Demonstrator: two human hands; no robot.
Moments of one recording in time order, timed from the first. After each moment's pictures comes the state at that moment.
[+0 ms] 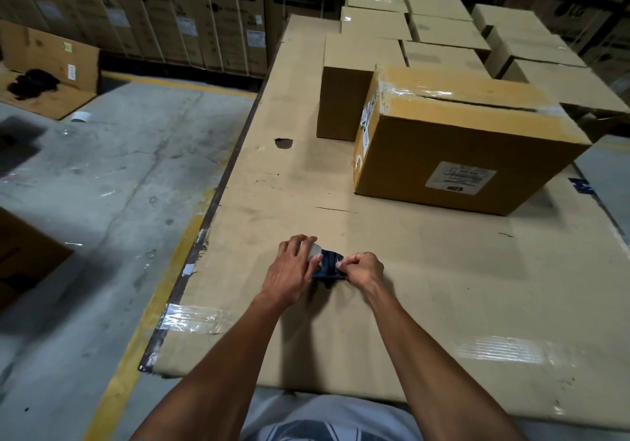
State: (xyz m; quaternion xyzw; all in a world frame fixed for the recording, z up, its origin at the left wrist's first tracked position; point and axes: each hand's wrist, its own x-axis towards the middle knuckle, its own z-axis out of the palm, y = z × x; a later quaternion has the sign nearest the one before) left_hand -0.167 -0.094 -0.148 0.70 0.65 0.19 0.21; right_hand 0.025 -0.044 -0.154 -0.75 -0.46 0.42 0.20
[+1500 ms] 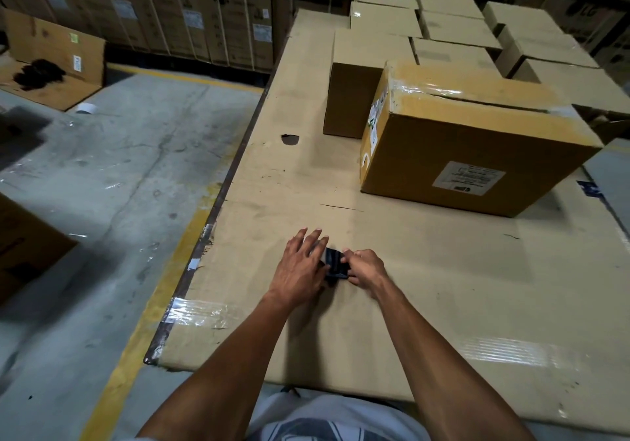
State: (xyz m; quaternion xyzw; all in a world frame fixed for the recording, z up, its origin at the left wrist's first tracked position) left_hand -0.161 -0.095 -0.150 0.76 0.62 0.12 0.12; right_hand 0.017 -0.042 -0.140 -0.74 -0.41 0.50 0.18
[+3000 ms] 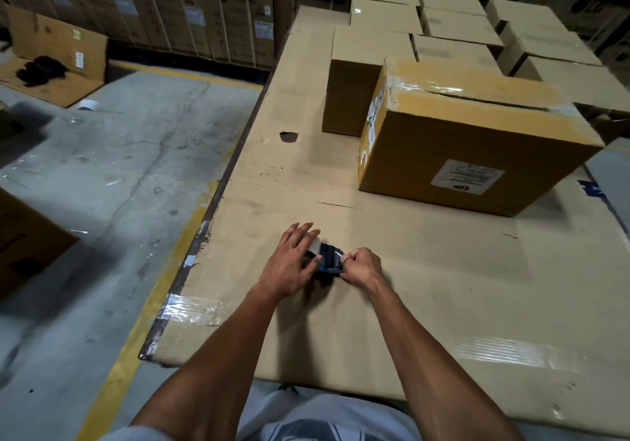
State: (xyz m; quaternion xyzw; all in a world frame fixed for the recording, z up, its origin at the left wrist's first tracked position) left_hand -0.178 -0.086 -0.162 0.74 0.61 0.24 0.19; right_hand 0.018 -0.050 -0.120 -0.74 -0.55 0.37 0.09
